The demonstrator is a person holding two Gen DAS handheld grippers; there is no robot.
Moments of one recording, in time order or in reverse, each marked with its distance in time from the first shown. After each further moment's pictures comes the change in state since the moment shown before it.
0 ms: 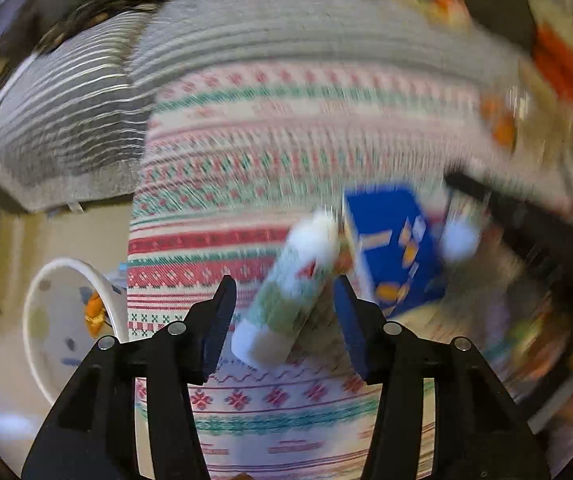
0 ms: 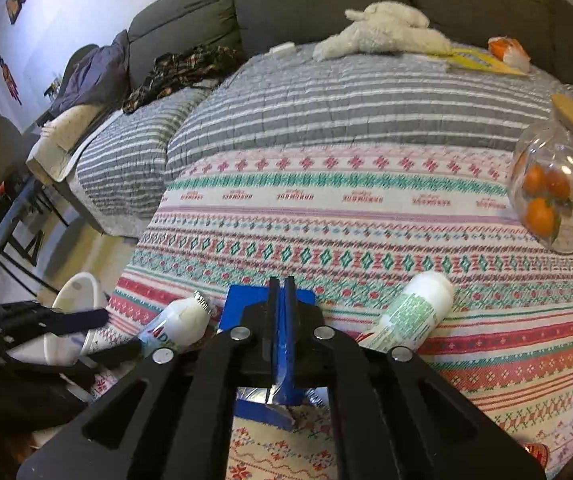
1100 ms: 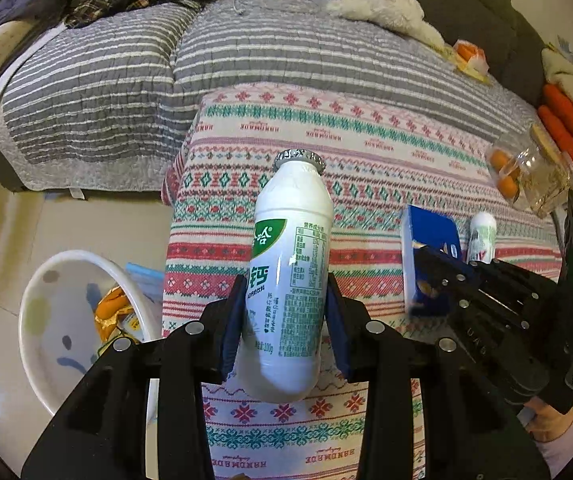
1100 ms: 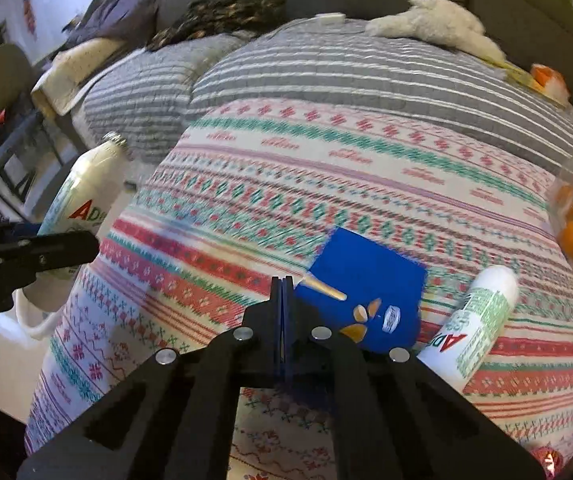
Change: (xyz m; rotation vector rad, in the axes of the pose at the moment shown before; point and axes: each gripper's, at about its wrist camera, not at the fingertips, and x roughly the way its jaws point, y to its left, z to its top) left arm -0.021 0.074 -0.009 -0.192 -0.113 -0.103; right arm 0.036 0.047 -0.023 -0.163 0.073 -0.050
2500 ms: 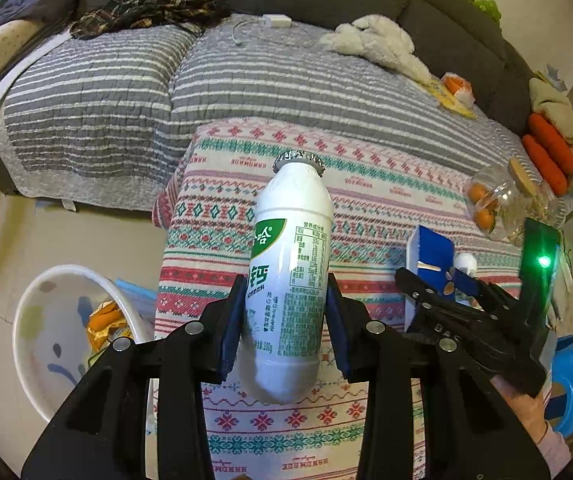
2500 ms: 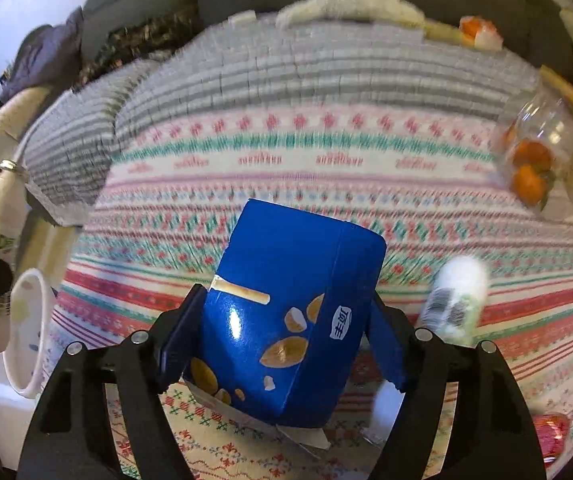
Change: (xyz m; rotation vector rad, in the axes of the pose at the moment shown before) left arm -0.024 0.002 0.008 -0.039 -0.094 -0.068; right arm -0.009 -0.040 0.005 0.204 -0.019 -0.139
